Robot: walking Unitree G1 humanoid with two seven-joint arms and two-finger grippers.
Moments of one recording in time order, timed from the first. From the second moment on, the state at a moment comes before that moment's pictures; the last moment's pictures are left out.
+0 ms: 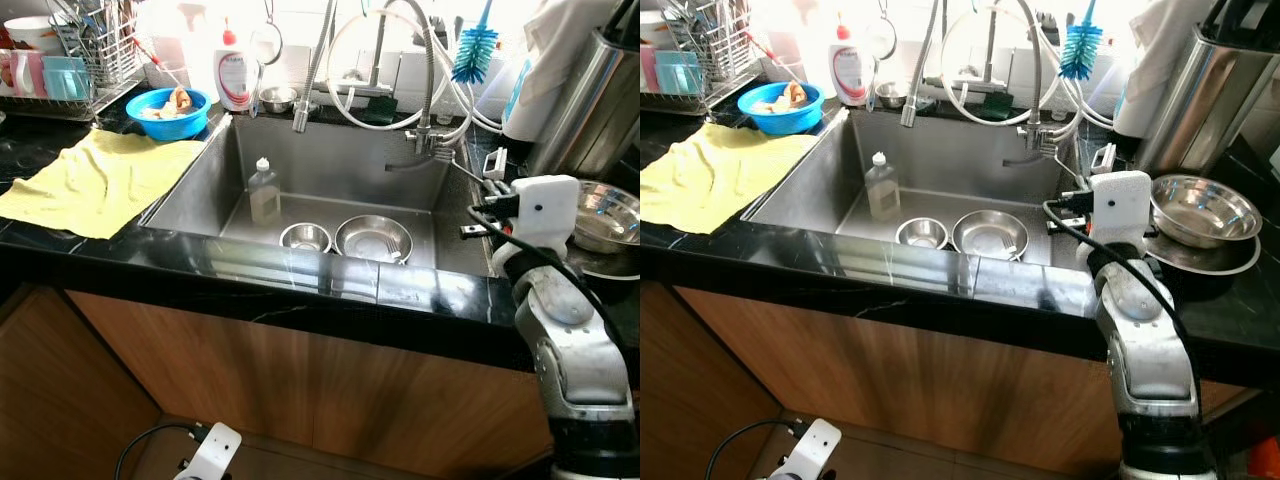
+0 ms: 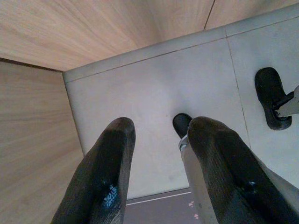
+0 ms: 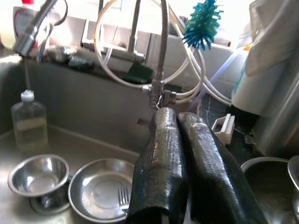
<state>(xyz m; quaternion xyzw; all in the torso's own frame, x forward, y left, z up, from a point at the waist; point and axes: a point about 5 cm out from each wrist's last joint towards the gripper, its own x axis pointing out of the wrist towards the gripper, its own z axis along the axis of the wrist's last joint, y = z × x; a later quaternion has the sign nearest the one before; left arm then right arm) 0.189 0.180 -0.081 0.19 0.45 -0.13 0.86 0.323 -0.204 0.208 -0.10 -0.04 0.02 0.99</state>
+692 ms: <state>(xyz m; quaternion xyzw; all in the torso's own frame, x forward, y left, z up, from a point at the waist) 0.189 0.177 -0.082 0.19 0.45 -0.13 0.86 0.338 -0.199 0.169 -0.07 0.05 0.08 0.99</state>
